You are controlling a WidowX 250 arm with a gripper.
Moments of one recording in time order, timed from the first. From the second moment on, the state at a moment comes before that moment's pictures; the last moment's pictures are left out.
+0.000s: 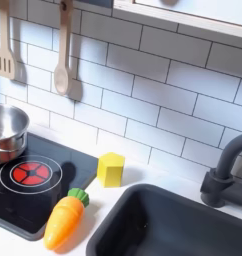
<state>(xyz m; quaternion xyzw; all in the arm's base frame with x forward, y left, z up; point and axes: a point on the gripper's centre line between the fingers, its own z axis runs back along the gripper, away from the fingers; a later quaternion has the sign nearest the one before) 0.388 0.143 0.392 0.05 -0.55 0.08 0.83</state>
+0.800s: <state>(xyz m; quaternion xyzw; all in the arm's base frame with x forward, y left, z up) 0.395 0.147 0.400 0.06 -0.56 0.07 0.82</state>
